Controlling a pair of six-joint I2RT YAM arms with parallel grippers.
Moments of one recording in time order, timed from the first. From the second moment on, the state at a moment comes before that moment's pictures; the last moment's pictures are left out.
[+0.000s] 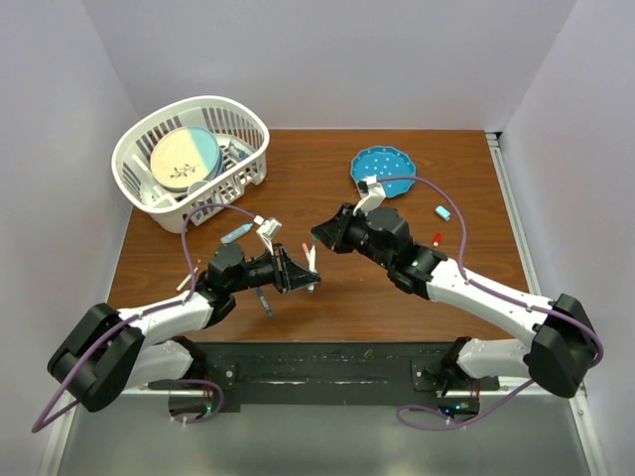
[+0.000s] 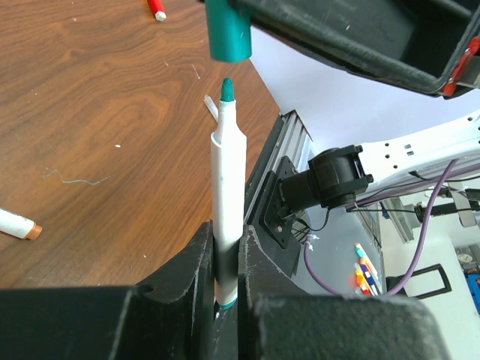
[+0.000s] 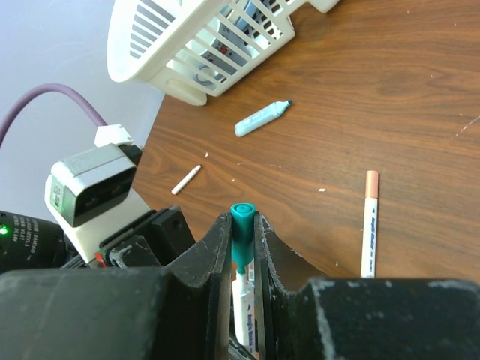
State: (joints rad) left arm -0.61 1.18 0.32 0.74 0.62 -0.83; right arm 0.84 1.24 0.85 0.13 0.09 0.75
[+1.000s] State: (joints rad) left arm -0.62 1.21 0.32 0.74 0.63 -0.84; right arm 0.90 1.19 0.70 0.26 0.09 0.77
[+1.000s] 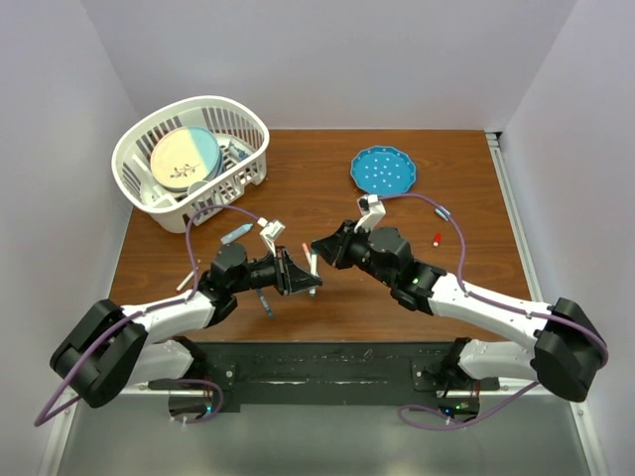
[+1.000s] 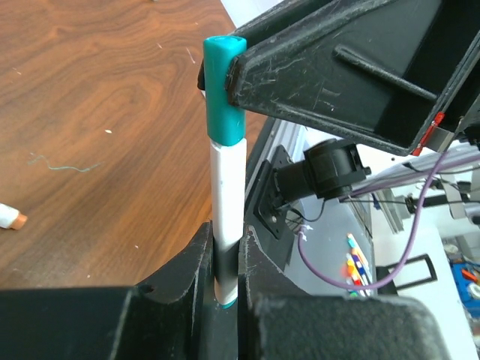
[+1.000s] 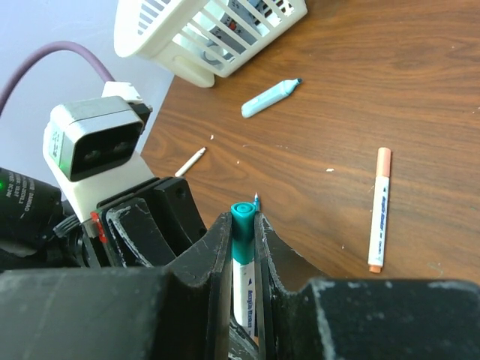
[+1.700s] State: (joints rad) left arm -0.63 1.15 0.38 0.60 0.72 -0.69; right arm 0.95 1.02 0.61 0.23 0.14 0.78
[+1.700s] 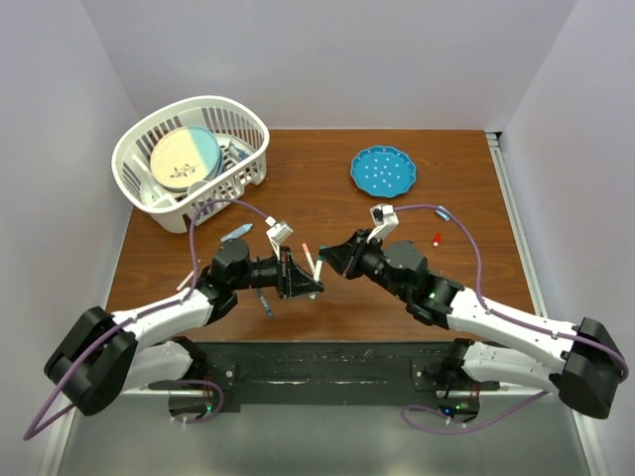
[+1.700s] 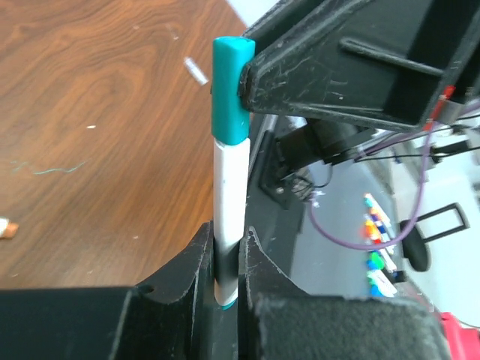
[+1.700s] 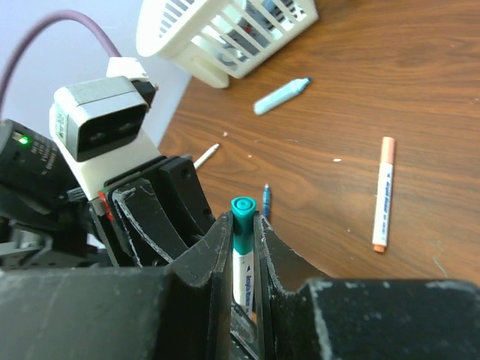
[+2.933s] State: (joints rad) left arm -0.60 0.98 0.44 0.49 0.62 -0.54; right arm 1.03 1.15 1.14 -0.28 0.32 0.58
